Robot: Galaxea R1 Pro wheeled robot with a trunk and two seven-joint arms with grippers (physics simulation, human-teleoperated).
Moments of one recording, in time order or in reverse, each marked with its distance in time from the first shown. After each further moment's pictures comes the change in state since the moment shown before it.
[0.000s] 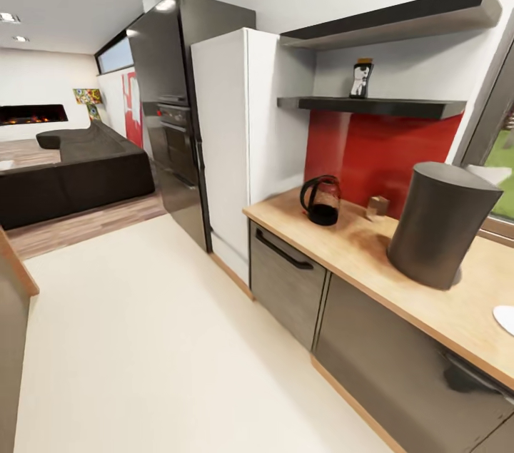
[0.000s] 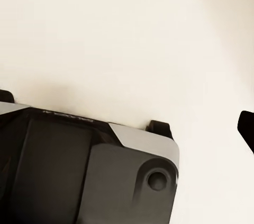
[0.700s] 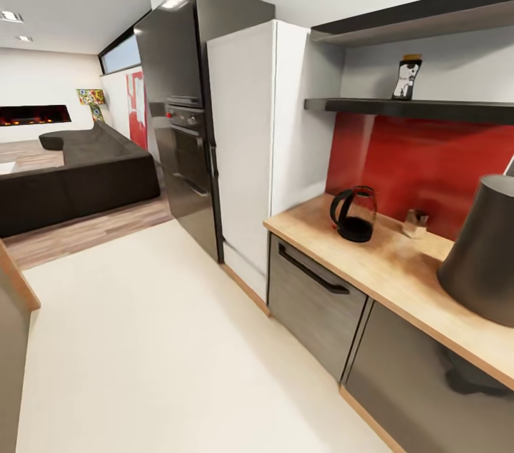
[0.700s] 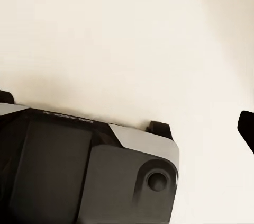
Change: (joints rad) left arm 0.001 0.000 0.000 0.002 0.000 0.000 0.000; right arm 0.000 -0.002 0.000 -0.001 -0.001 0.000 0.003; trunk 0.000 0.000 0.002
